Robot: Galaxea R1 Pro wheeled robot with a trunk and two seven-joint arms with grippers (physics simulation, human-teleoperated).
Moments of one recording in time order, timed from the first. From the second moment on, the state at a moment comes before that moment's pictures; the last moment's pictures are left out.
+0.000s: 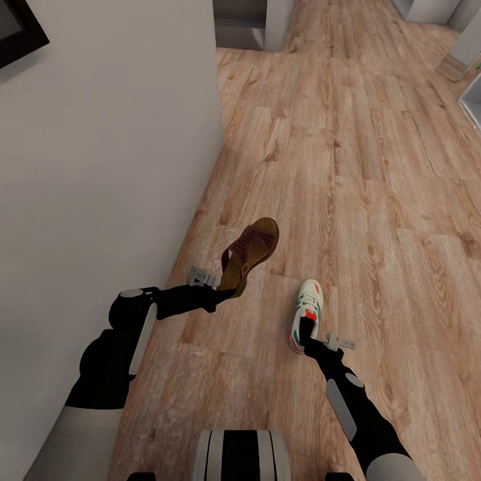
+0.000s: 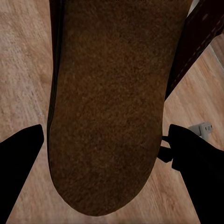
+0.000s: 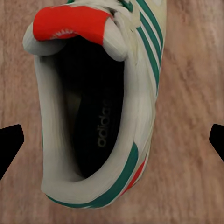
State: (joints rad) left arm -0.67 -0.06 -0.09 -1.50 -0.04 0.78 -0.80; right arm -0.48 0.04 -0.05 -0.89 -0.29 0.04 -0.04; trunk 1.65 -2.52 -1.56
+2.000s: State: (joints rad) left arm -0.66 -0.06 -0.09 -1.50 -0.04 0.78 -0.80; right arm -0.48 0.04 -0.05 -0.89 -0.29 0.04 -0.04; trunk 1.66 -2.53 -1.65
